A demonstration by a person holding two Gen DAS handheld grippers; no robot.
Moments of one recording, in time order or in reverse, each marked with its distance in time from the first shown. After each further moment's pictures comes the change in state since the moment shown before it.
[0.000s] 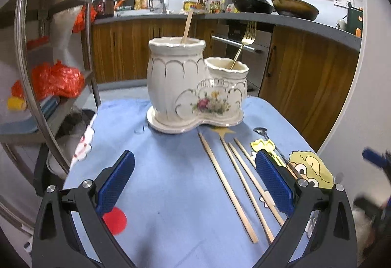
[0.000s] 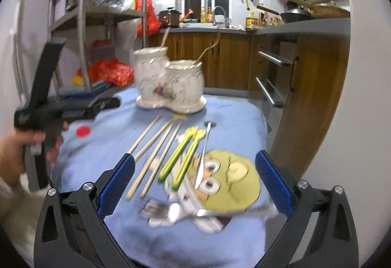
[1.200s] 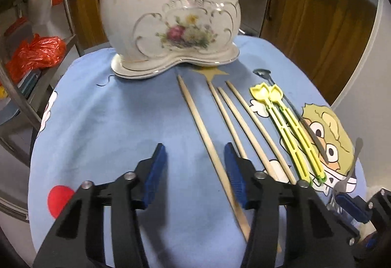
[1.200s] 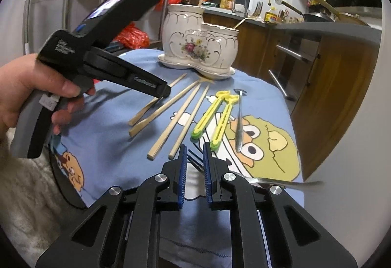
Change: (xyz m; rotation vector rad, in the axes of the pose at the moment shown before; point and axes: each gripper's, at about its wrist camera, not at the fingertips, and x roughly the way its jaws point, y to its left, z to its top) left arm 0.069 -0.033 -0.023 0.077 0.316 0.020; right arm 0.034 0.047 -0.039 -0.163 0.090 -0.016
